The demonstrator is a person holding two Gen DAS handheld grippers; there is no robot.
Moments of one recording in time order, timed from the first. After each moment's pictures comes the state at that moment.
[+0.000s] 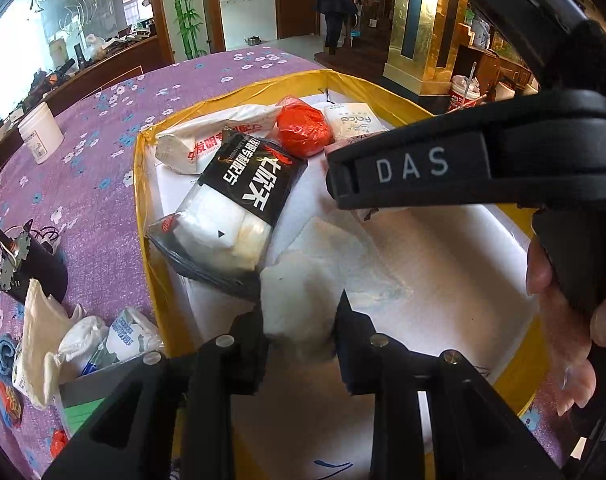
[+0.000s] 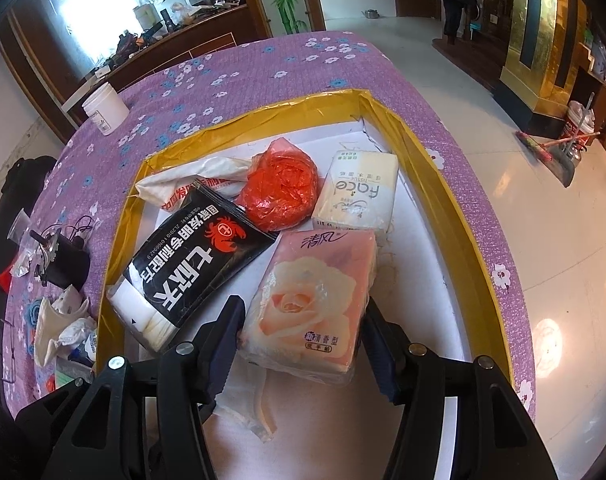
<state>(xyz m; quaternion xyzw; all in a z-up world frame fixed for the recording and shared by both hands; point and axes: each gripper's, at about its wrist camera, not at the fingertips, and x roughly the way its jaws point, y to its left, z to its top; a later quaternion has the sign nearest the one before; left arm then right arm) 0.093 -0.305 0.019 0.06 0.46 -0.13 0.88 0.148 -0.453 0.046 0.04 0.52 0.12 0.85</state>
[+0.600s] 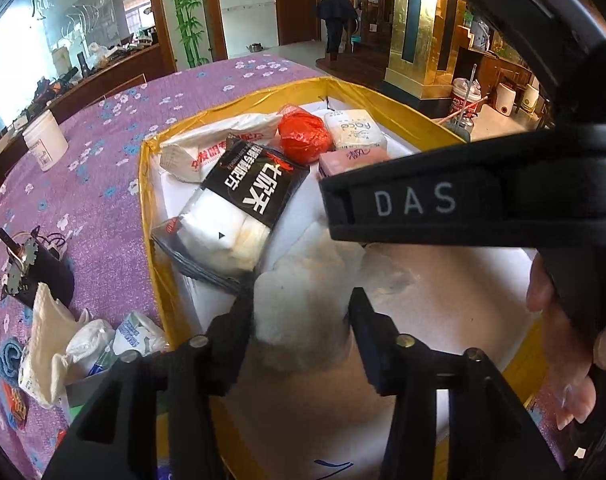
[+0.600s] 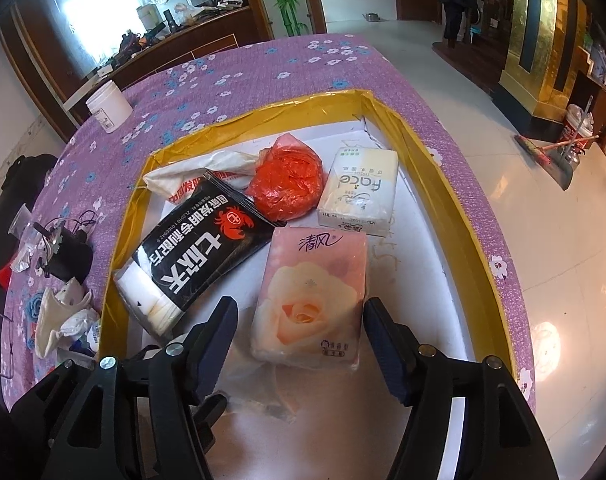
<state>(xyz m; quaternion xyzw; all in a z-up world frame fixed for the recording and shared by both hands) 0.090 -0.308 0.024 0.07 0.44 -0.12 0.89 0.133 -0.455 0.052 0.04 0.50 0.12 0.85</state>
